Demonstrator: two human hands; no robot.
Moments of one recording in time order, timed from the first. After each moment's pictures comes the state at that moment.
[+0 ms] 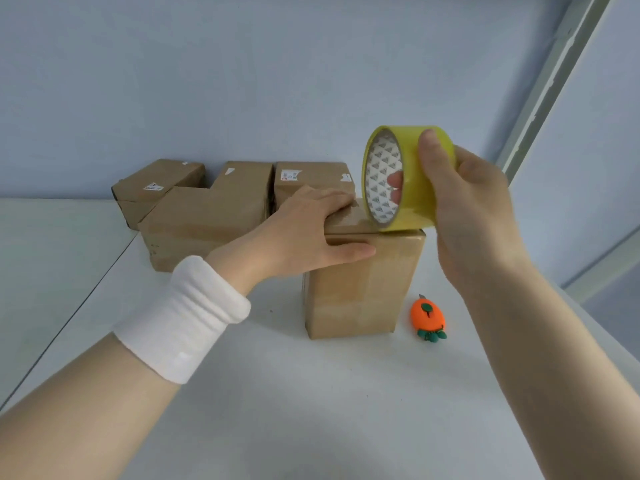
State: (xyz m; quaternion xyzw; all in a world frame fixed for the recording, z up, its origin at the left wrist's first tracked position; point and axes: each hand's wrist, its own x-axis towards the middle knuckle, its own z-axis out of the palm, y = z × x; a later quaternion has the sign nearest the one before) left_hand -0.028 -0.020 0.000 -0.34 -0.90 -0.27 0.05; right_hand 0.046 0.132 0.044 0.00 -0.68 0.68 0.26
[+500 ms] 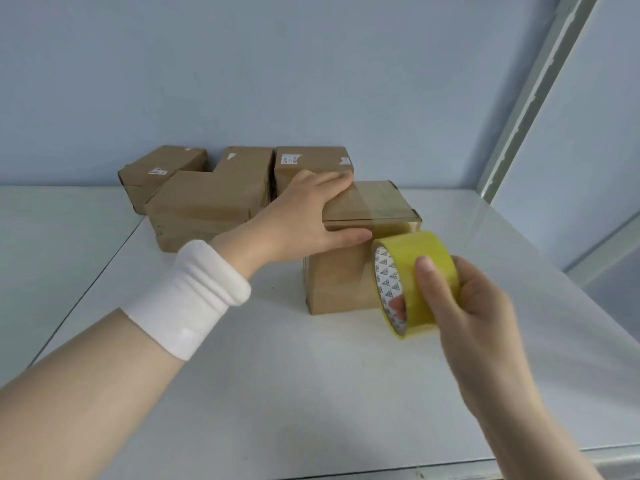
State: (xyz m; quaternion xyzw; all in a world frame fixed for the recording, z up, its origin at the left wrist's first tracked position) left_hand -0.010 -0.017 -0.003 -0.34 -0.90 -0.26 0.07; right_hand 0.138 0.129 -0.022 -0.06 -0.73 0.64 0.22
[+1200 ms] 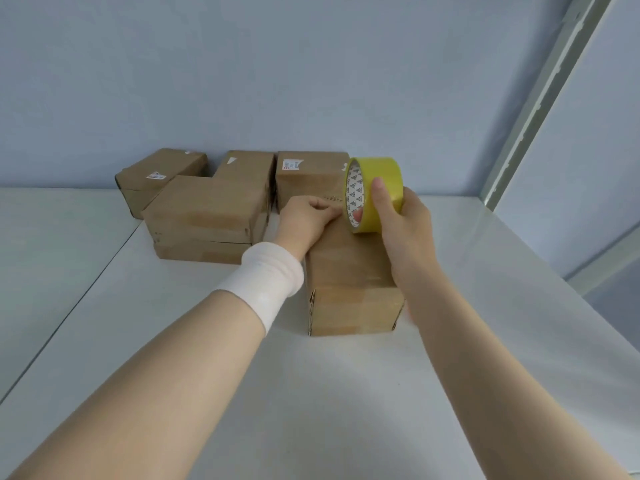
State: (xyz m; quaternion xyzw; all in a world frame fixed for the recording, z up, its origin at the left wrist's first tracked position) left_hand -0.073 0.012 -0.047 -0.04 -0.80 -0.60 -0.01; right_hand -0.006 0.128 -0.030 -0.08 -0.75 0.62 0.24
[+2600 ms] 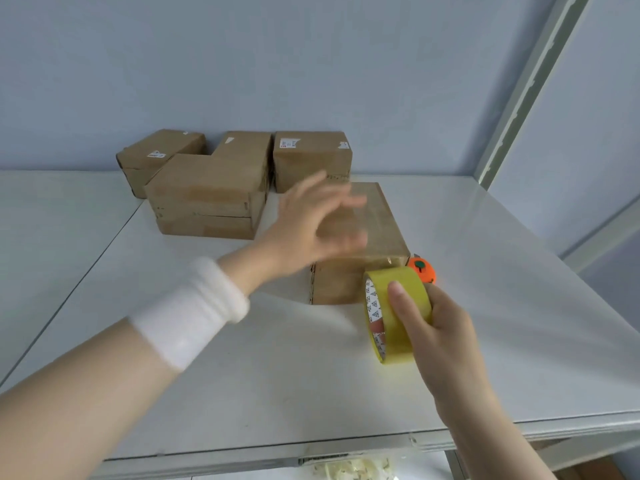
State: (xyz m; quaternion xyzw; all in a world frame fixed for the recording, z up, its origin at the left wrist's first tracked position) left_hand -0.001 -0.015 -0.047 -0.35 -0.86 -0.35 0.09; right_hand 0.147 0.127 -0.073 -0.12 -0.76 0.62 0.14
